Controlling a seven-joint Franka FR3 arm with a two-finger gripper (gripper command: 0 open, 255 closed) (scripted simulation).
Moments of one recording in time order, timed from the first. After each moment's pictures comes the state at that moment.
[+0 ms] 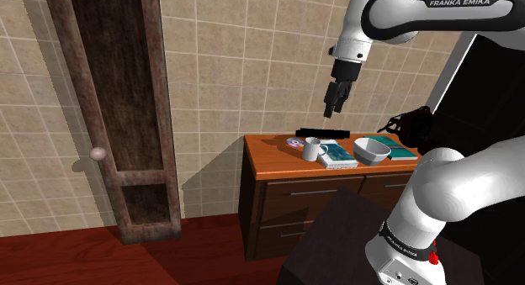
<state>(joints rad) -0.02 -0.77 -0.07 -2.44 0.02 1.66 -0.10</state>
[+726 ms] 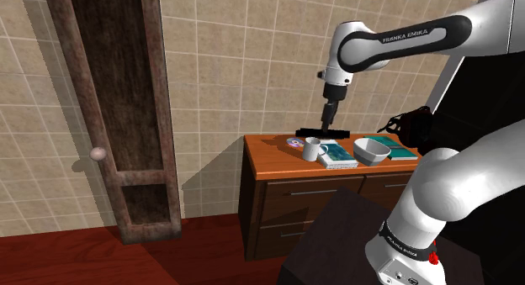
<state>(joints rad) -0.04 -0.58 -0.21 -2.51 -0.12 1.87 -0.36</state>
